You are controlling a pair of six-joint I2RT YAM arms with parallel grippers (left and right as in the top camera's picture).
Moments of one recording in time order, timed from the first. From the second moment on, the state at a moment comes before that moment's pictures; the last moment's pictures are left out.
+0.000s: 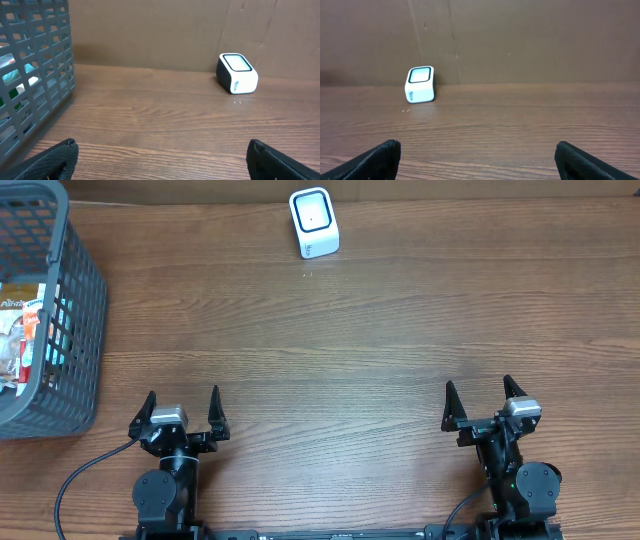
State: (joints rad) left arm 0.02 0.01 0.01 -0.08 -0.03 -0.07; right arm 0.04 0.01 0.02 -0.03 -0.08 0.07
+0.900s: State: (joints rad) left arm 0.02 0.01 0.01 -0.01 0.02 -0.07; right arm 0.04 0.01 0.02 -0.03 -0.08 0.07
